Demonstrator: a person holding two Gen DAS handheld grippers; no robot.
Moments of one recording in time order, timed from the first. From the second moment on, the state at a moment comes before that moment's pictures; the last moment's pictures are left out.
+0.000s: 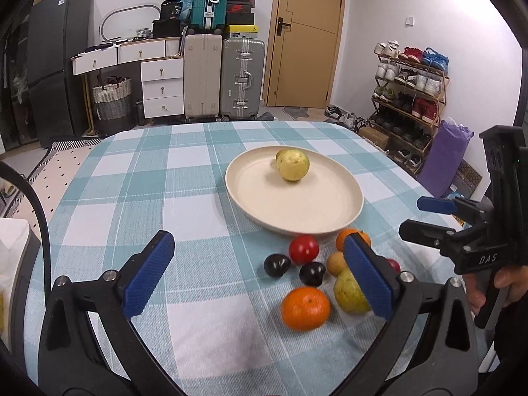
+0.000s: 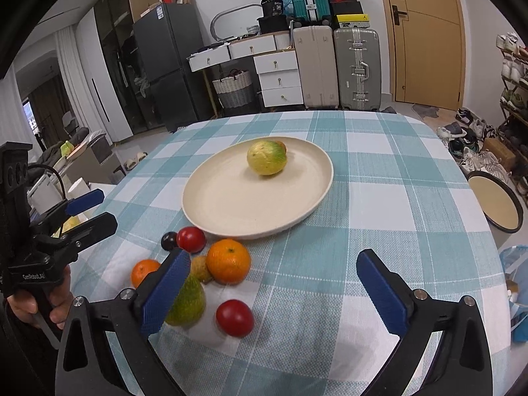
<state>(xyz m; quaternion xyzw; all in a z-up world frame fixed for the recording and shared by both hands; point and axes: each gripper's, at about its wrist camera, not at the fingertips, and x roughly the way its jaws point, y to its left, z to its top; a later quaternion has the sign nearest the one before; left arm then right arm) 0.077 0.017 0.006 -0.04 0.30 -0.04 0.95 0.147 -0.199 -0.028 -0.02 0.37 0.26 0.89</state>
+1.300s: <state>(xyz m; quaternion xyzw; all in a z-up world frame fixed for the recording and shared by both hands) 0.087 -0.007 -0.046 0.00 0.41 -0.05 0.91 0.124 -0.186 -0.065 -0.11 0.43 0.26 0.86</state>
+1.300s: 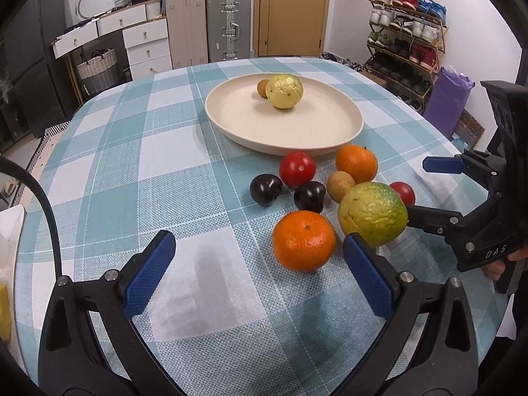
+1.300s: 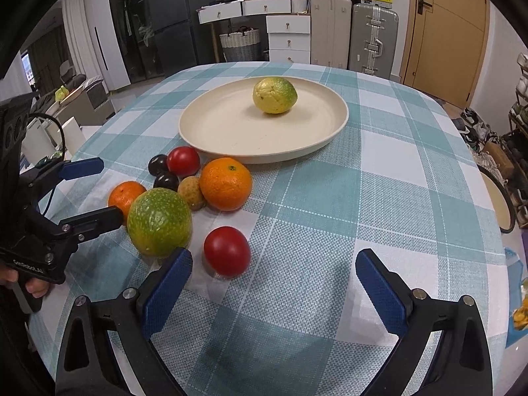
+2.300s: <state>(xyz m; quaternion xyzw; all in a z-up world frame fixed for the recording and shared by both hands) 0.083 -0.014 -0.050 -0.01 0.42 -0.12 0.90 0.118 -0.173 -0.066 -0.10 0.44 0.31 0.83</state>
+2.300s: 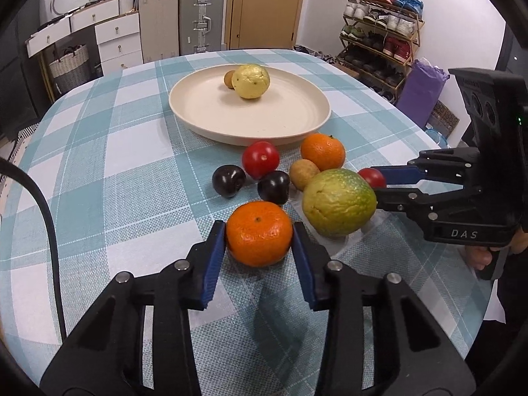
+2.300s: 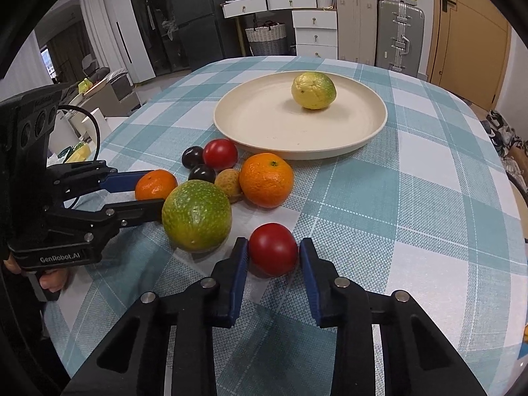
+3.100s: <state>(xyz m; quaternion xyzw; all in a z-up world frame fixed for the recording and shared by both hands) 0.078 0.009 -0.016 -0.05 0.35 -0.09 0.93 0.117 -0.188 -0.038 -0.06 0.40 0.30 0.86</state>
